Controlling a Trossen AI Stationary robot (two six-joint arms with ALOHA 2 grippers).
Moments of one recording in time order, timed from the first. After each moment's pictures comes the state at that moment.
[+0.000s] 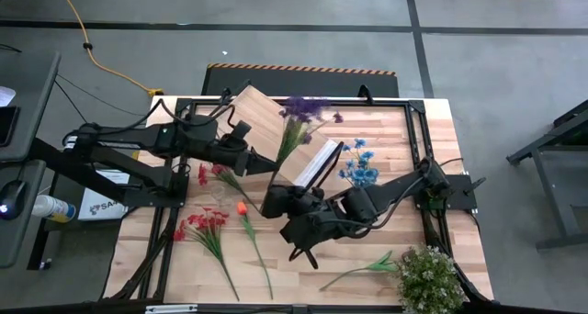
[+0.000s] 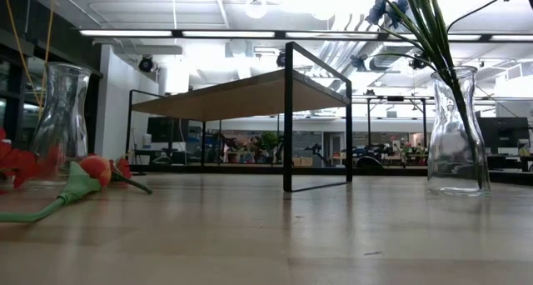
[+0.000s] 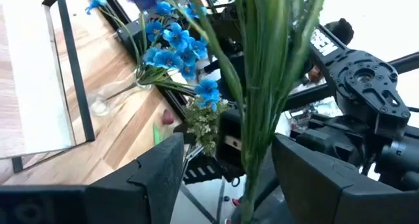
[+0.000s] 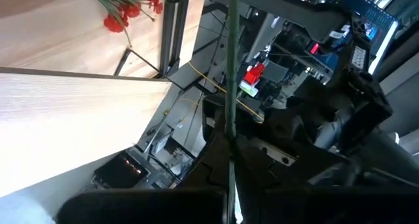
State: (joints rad) left arm -0.07 1.13 1.19 -0.28 0.07 -1.06; right arm 0.45 2.08 2.34 -0.89 0.93 -1.53
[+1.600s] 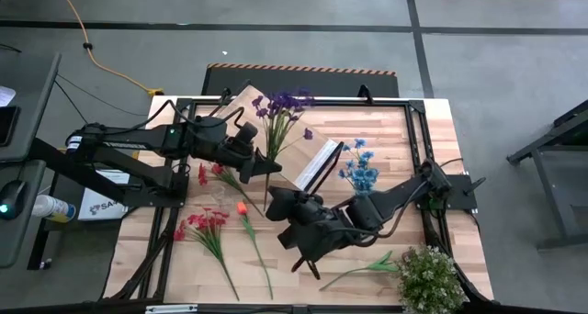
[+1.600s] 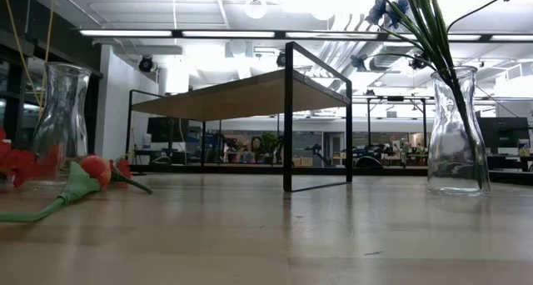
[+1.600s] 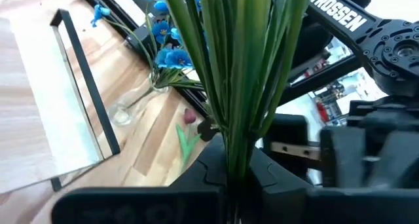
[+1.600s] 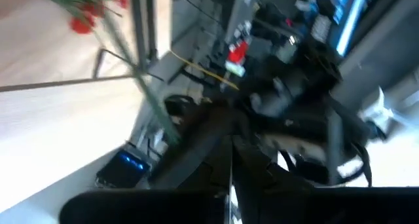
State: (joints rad) left arm -0.06 1.16 1.19 -0.29 0.08 -0.87; right arm 0.49 2.08 2.34 -0.76 1.05 -1.47
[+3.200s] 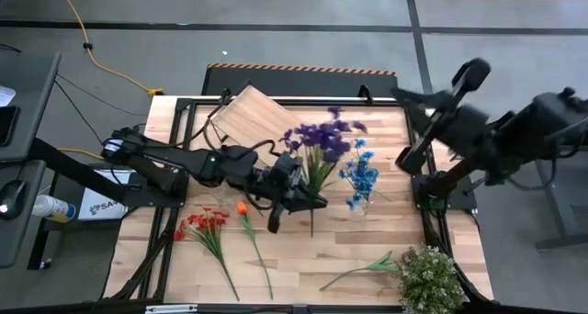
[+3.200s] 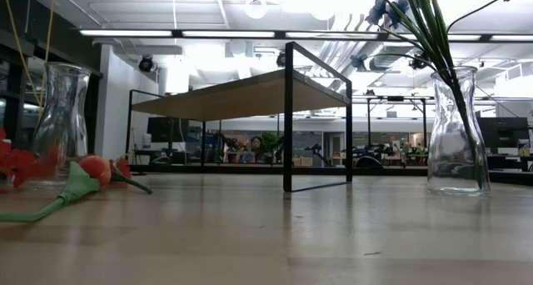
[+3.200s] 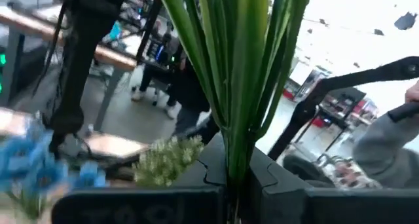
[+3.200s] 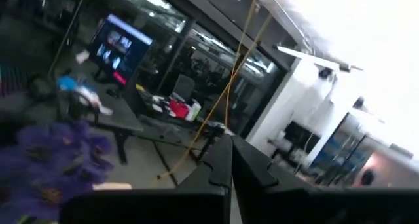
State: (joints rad) left arm -0.28 1.57 1.55 0.06 0.01 -0.44; right arm 0.64 1.54 2.34 -0.37 1.16 -0.85
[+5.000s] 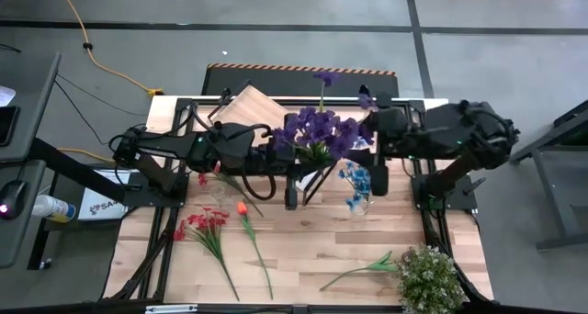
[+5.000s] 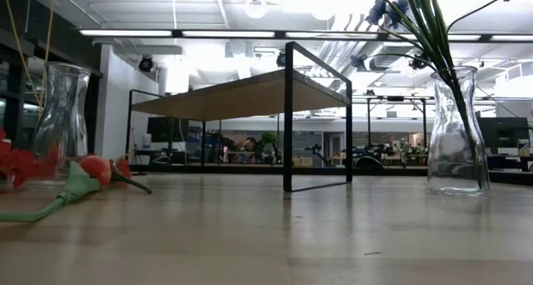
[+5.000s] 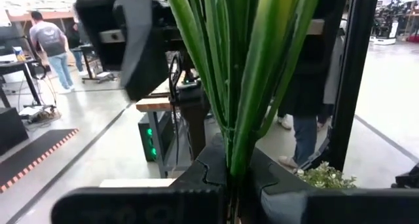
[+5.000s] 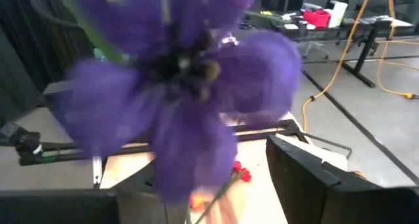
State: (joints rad) left arm -0.26 1.66 1.97 -0.28 -0.30 0.08; right arm 0.34 1.59 2.34 -1.03 0.46 0.16
